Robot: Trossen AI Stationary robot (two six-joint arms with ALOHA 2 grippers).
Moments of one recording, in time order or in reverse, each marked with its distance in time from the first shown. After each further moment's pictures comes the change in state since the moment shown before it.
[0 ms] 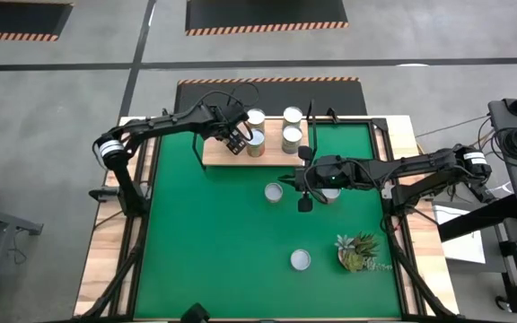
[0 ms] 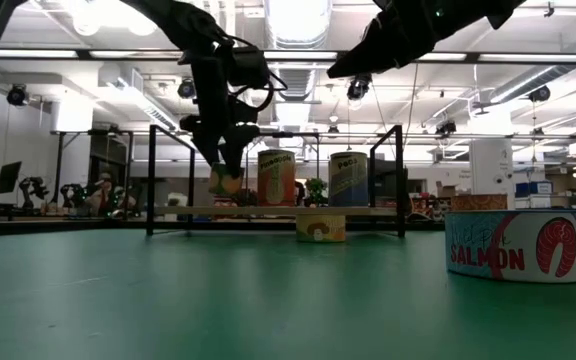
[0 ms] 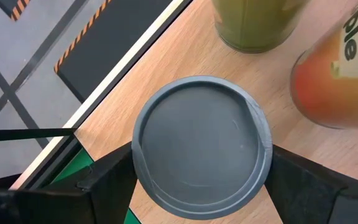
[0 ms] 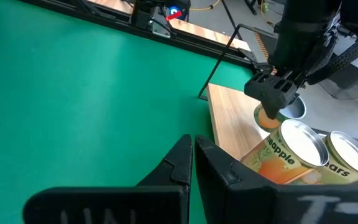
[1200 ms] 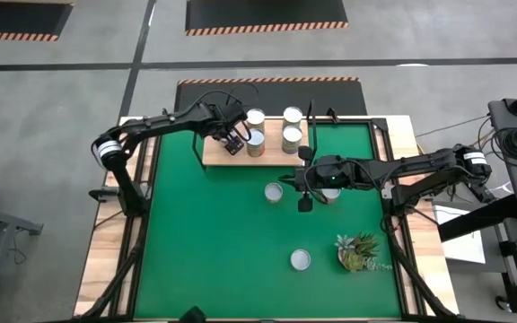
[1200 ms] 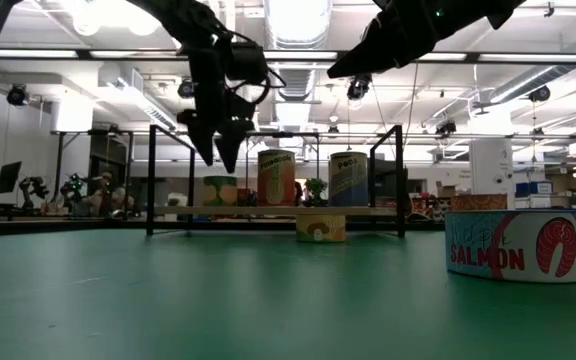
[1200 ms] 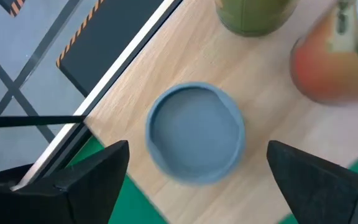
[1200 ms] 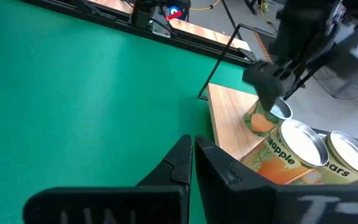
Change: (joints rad) left arm -0.004 -0.017 0.035 -0.099 0.004 0.015; right arm 0.000 0.000 0.000 0.000 0.000 0.000
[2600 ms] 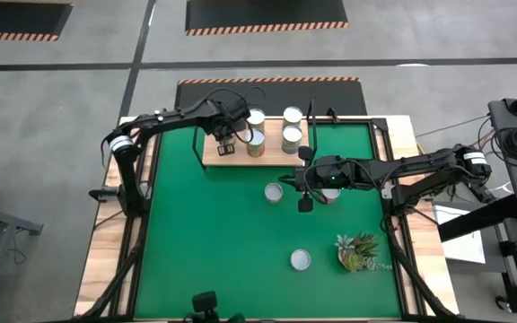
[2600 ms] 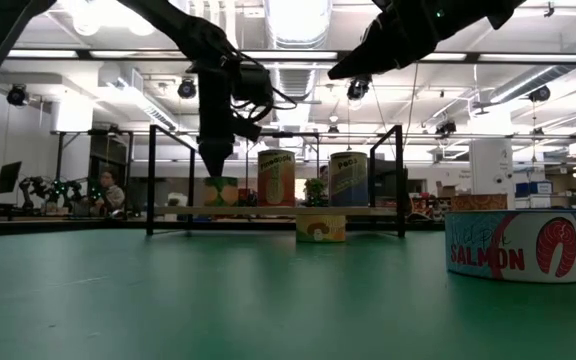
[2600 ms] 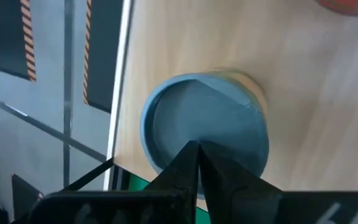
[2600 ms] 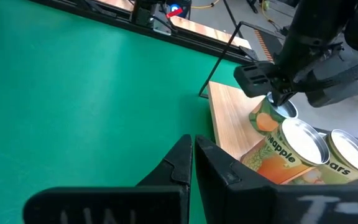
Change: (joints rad) left arm 0.056 0.118 0.049 -0.023 -0.012 0.524; right arm 0.000 0.000 0.000 -0.008 0.000 -0.002
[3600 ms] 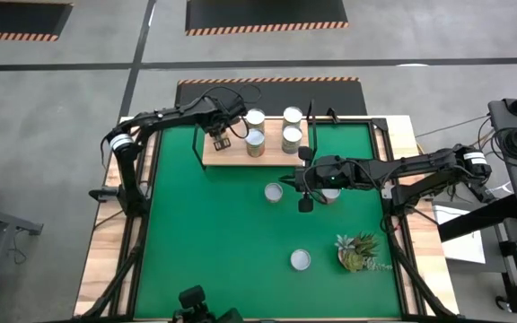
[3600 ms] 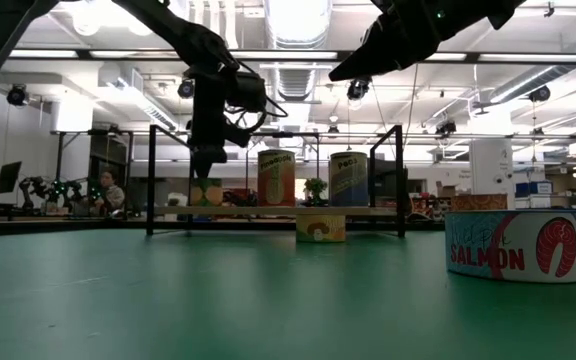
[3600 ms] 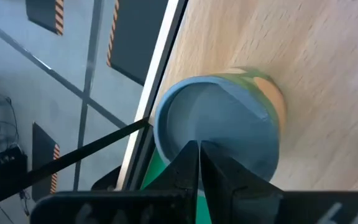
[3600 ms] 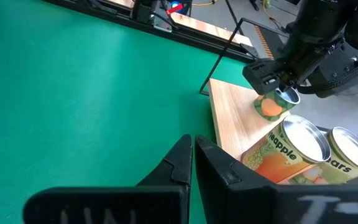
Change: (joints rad) left arm 0.036 0.002 -0.003 -0.044 -0.148 -0.113; right arm 0.000 0.000 0.000 -0.011 0.000 -0.001
